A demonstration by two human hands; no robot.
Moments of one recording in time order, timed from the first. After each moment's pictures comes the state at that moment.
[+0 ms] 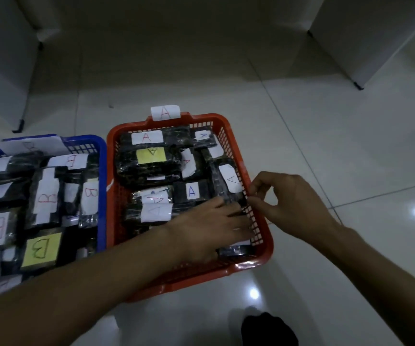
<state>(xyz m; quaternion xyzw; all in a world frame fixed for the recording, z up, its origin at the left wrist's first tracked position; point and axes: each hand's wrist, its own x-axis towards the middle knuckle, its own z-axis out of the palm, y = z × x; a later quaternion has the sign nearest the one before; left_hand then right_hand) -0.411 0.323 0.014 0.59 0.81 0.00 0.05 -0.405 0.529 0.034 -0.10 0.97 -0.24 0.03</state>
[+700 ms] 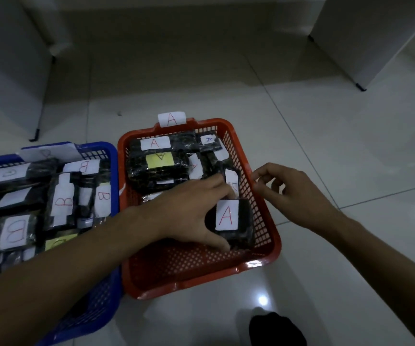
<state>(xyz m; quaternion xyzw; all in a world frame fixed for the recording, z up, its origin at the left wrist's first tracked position) -0.432 0.290 0.052 0.40 0.88 0.17 0.17 -0.419 0.529 0.036 -0.09 0.93 -0.36 0.05</state>
